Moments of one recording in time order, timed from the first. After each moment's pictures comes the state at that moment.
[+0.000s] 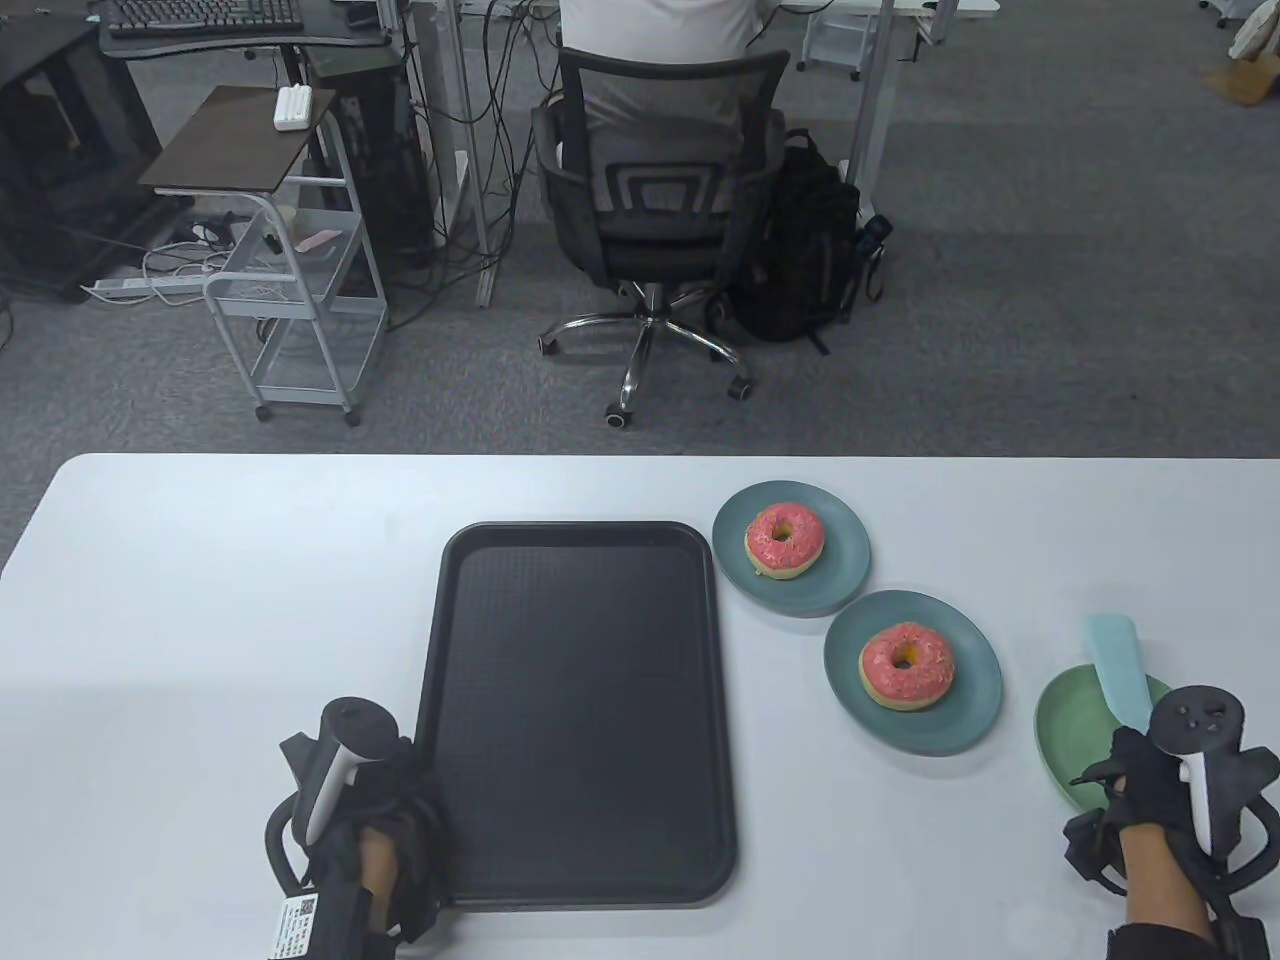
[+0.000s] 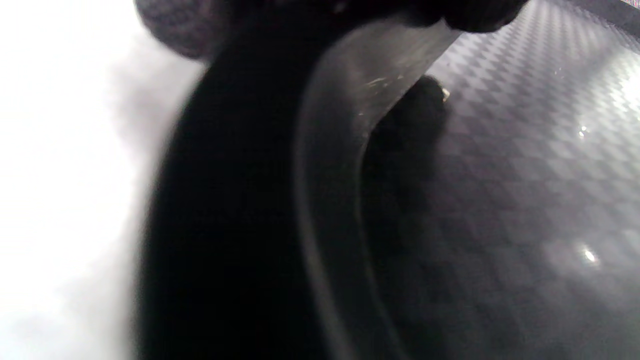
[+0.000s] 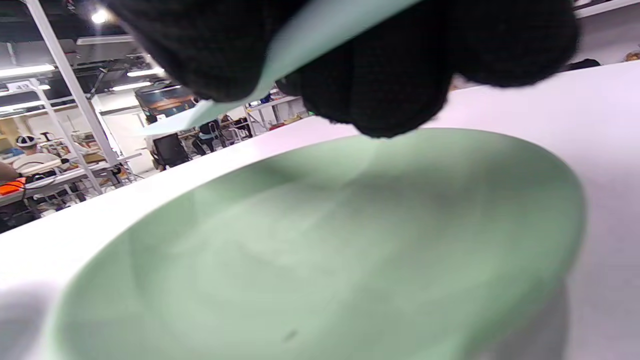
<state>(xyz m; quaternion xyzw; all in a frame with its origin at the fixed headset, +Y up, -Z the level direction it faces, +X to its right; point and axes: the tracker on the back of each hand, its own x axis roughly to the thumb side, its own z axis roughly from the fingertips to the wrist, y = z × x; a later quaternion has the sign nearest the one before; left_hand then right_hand) -0.269 -0.774 -0.311 -0.23 0.24 0.22 0.92 0.440 -0.726 -0.310 -0.43 -0.07 0.89 0.14</state>
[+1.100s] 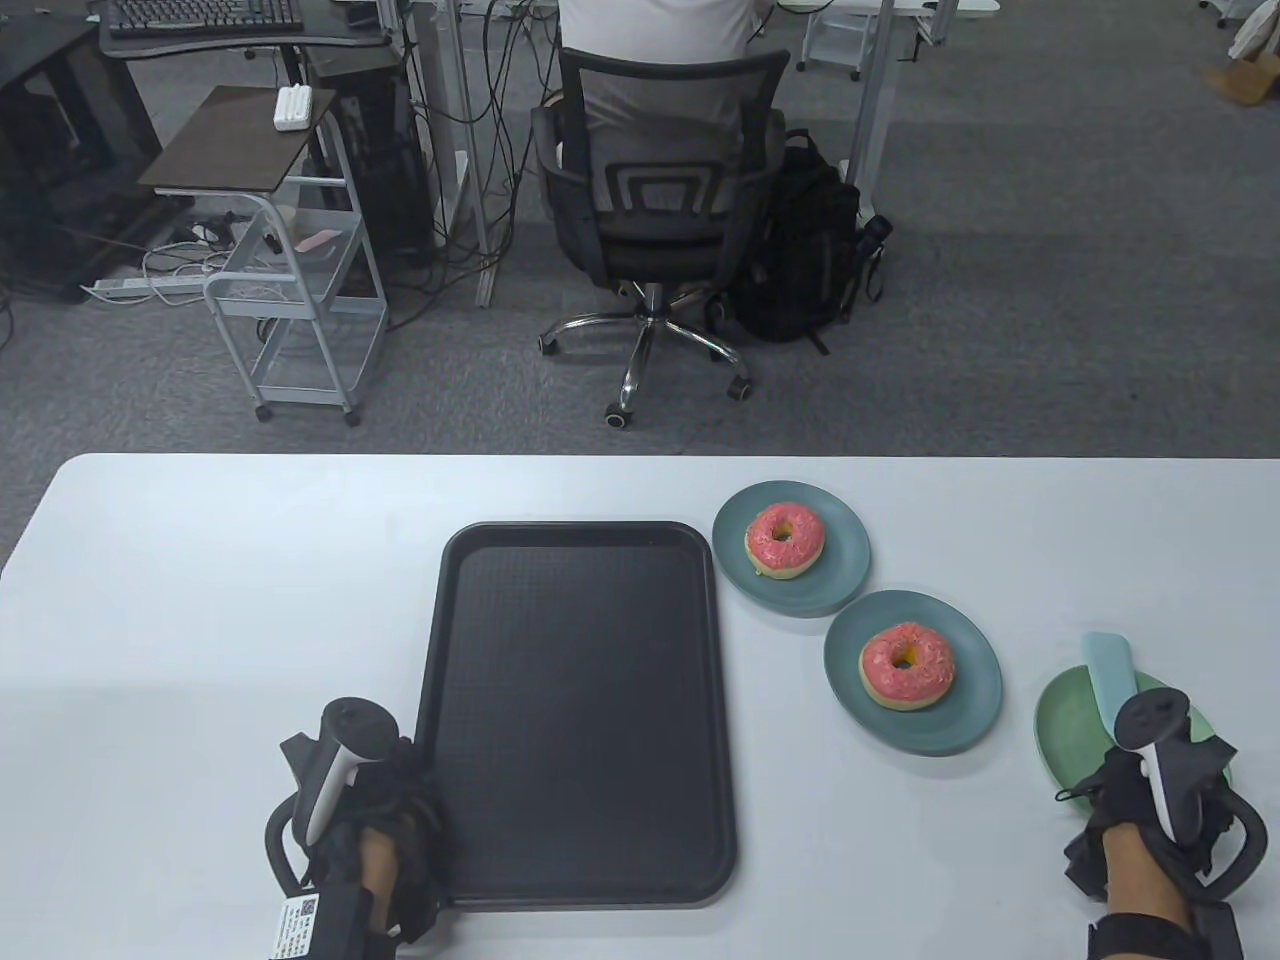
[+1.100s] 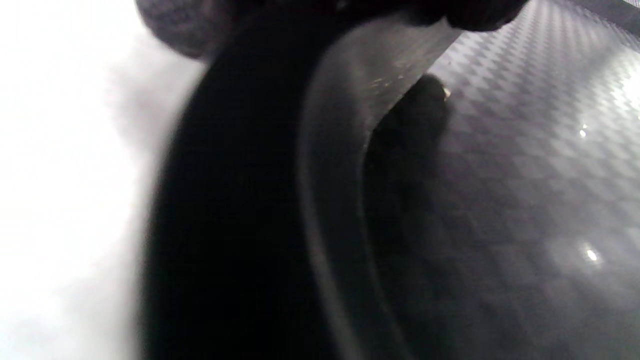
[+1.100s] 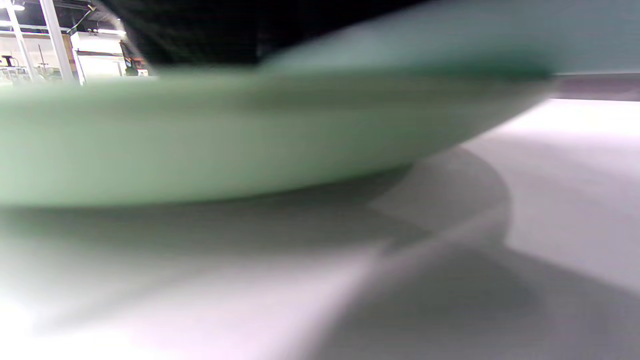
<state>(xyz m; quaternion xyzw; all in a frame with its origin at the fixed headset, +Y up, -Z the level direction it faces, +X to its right) -0.269 -0.774 -0.310 -0.23 0.24 0.22 0.92 0.435 -0.758 -0.324 -0.43 -0.03 0.90 0.03</state>
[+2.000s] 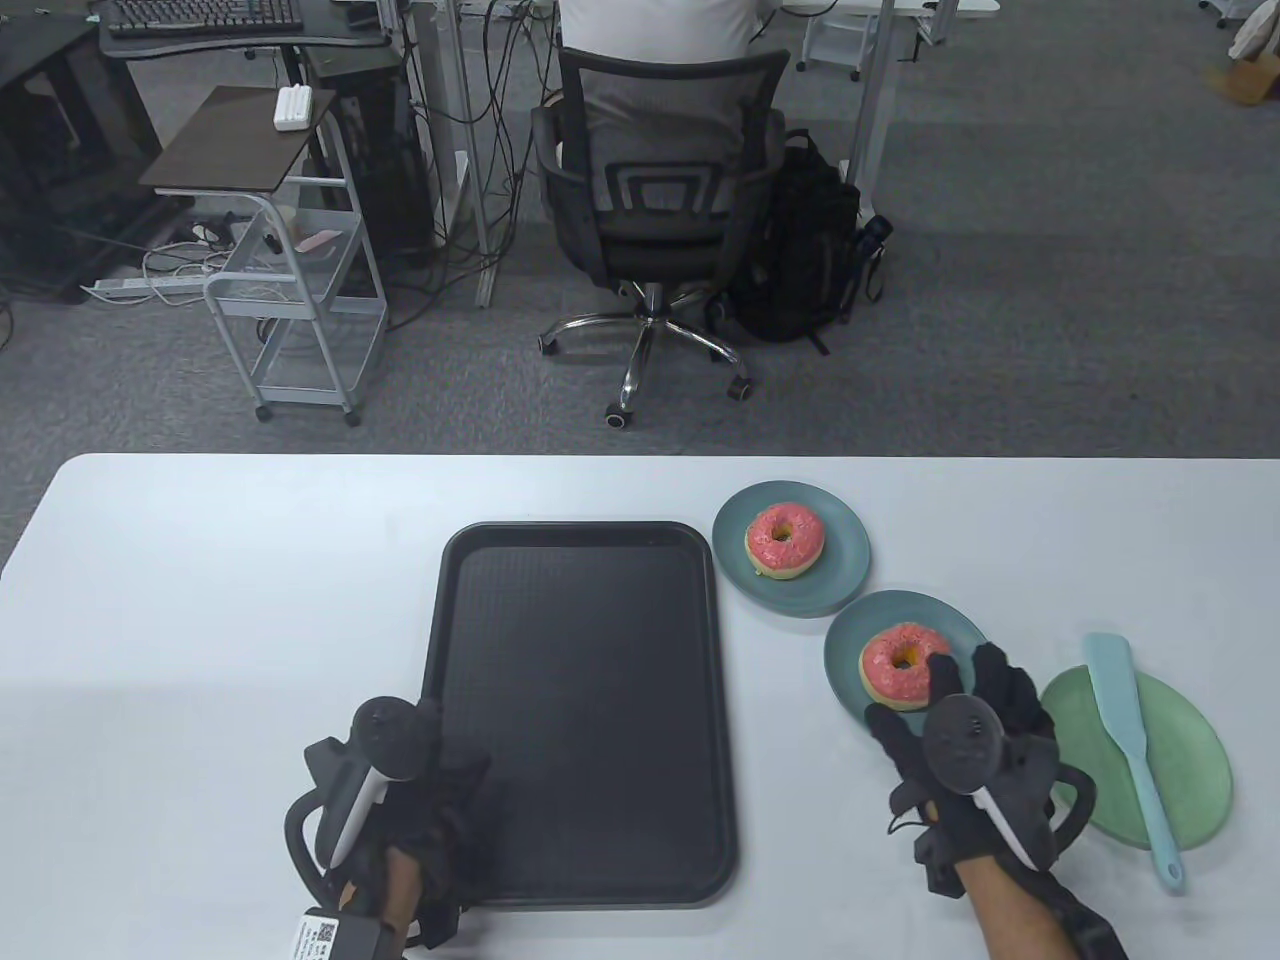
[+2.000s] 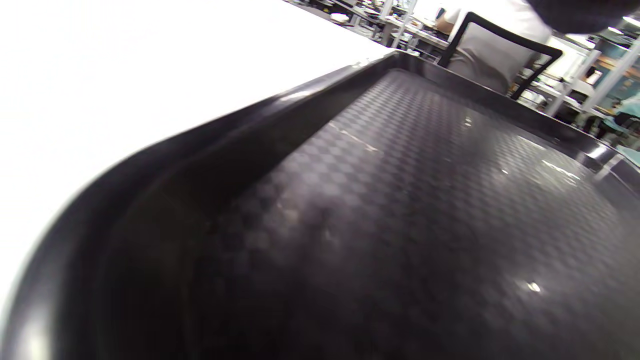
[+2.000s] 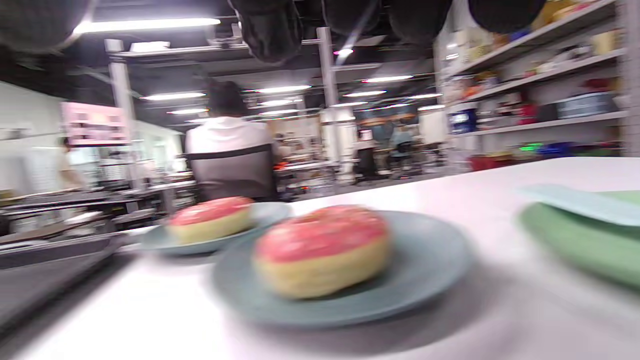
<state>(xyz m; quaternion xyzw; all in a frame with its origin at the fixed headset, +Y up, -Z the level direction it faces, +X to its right) -0.225 -0.722 -0.292 -0.11 0.15 0.19 0.96 0.226 -0.681 -0.294 -0.07 -0.13 0.99 0.09</state>
